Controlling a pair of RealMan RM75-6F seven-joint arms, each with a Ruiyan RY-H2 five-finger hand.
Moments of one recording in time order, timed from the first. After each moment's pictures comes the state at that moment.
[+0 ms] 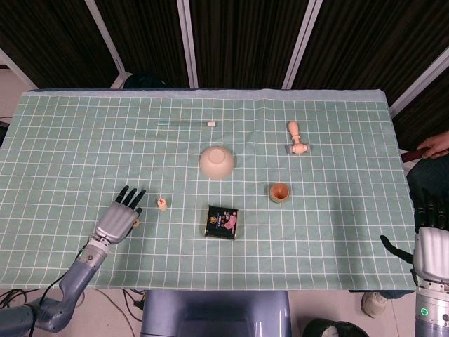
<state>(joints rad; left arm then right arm) -0.56 -1.52 0.04 -1.40 1.27 1.06 0.63 0.04 -1.25 0.18 -1.62 -1.40 1.63 -0.18</state>
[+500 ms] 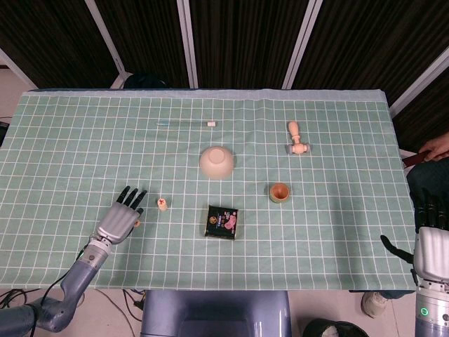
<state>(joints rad) -0.56 -1.53 0.03 -1.41 1.27 1.05 0.65 0.04 -1.25 0.19 -1.63 -1.40 1.62 -0.19</state>
